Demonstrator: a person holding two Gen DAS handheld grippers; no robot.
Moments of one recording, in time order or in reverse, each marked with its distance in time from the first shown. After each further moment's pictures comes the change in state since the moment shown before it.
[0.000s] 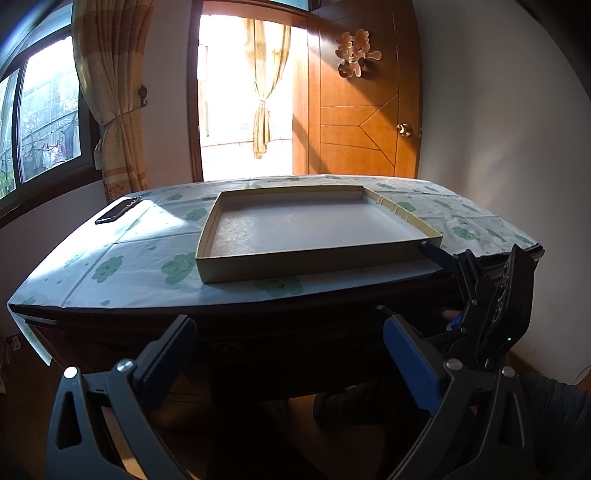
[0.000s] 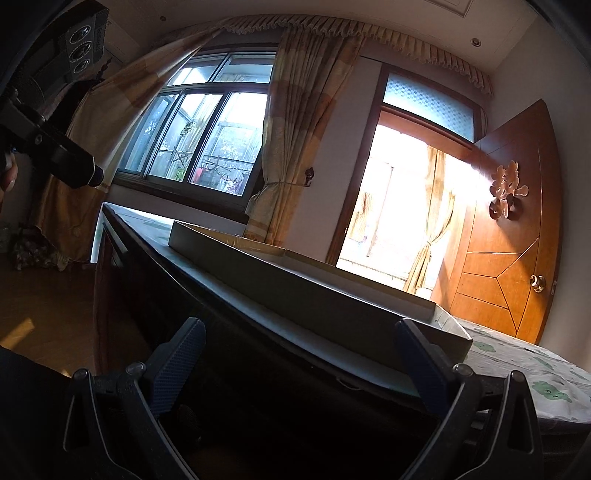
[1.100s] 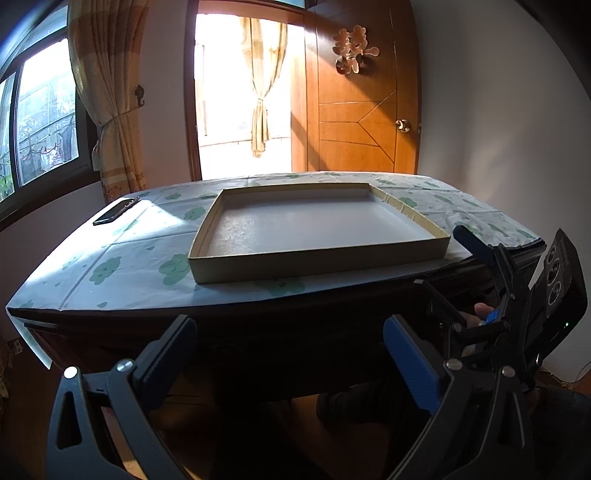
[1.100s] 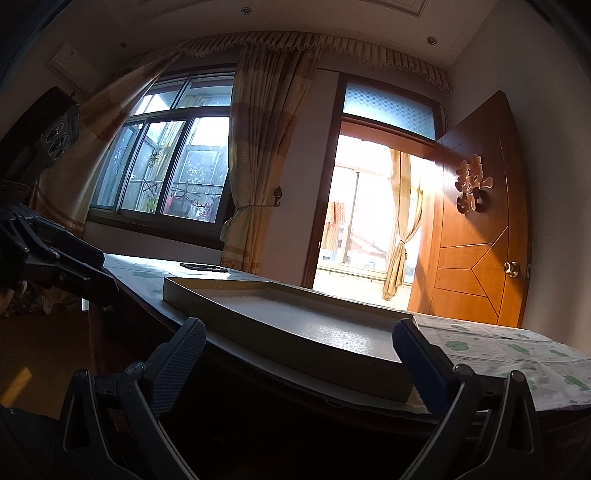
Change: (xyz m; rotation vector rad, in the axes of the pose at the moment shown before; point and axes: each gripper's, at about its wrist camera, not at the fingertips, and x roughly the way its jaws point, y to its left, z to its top) left arm 0.007 0.001 -0.001 0.015 0.006 0.001; right arm -0.033 -0.002 0.033 0.143 -0.060 -0.092
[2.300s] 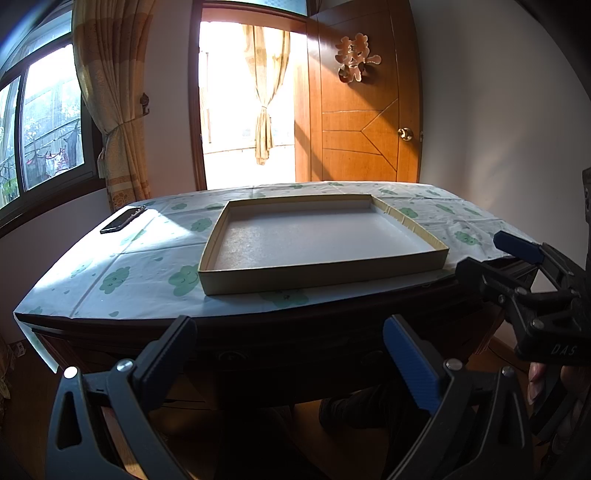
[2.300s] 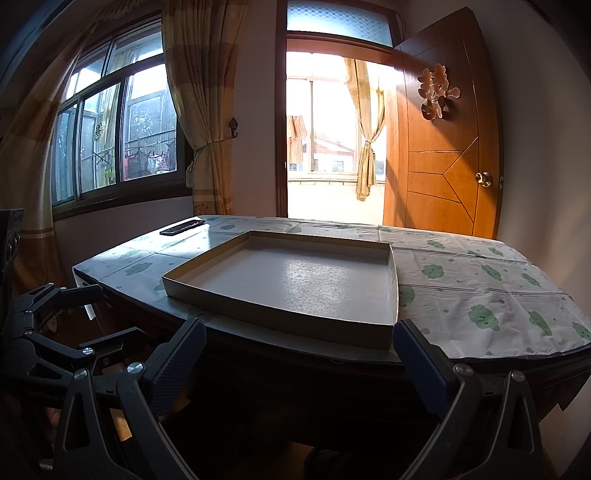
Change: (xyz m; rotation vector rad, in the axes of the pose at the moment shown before) left arm -0.011 0.004 0.009 -0.003 -0.027 0.013; right arm -0.013 0.000 0.073 0.211 0.401 -0.123
